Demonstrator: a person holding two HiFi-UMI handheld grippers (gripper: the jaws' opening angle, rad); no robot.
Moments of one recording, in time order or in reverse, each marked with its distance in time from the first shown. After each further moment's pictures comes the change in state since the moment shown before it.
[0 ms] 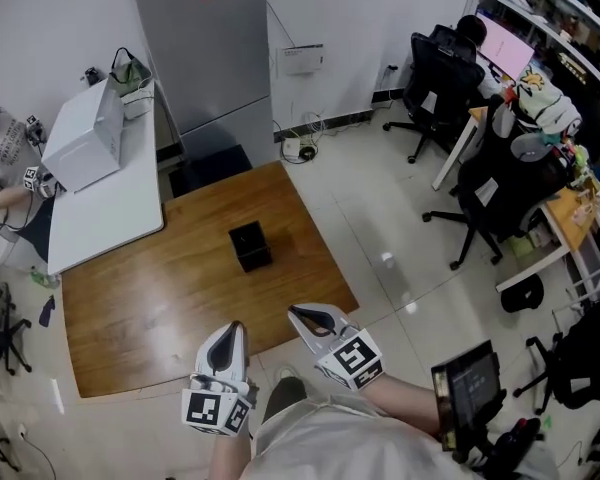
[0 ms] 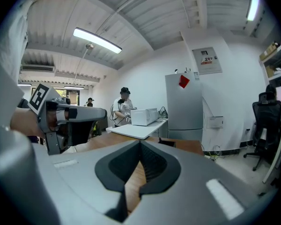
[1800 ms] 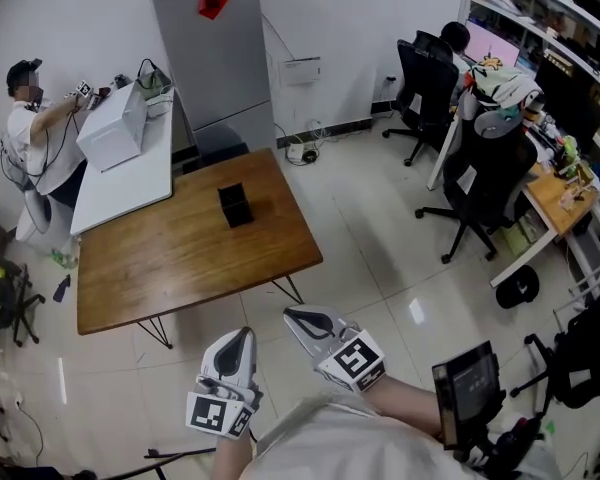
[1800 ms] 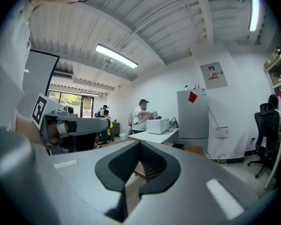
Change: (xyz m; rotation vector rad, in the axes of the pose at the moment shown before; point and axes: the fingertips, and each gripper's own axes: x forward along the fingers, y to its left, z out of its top) left arm -0.165 -0.232 -0.017 0.140 -0.099 -0.055; right arm -0.237 0.114 -0.002 -0.070 -0.114 0.117
